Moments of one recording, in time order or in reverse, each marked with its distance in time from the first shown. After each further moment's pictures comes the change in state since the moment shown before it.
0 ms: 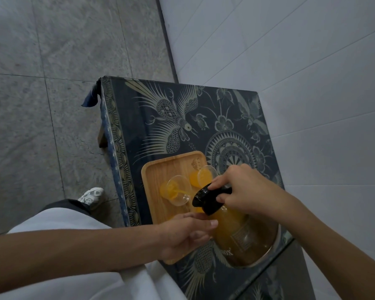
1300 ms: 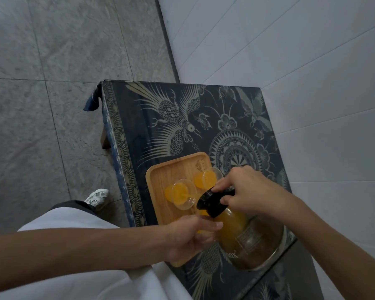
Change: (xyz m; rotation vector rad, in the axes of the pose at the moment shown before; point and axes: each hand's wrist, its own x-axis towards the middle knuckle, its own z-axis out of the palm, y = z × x) left_hand -0.003 0.016 0.003 0.109 -0.002 -0.026; right_hand 0.014 -0.003 -0.005 0.000 -0.054 0.025
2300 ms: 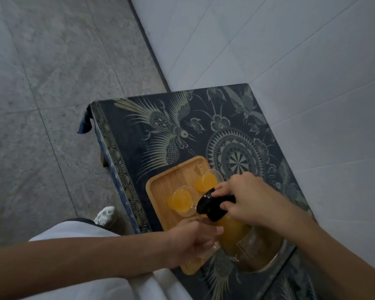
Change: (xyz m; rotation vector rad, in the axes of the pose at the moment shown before) left_hand -0.005 0.010 -0.007 0.100 0.074 -0.043; right_hand -0.018 0.005 0.019 0.082 0.129 0.047
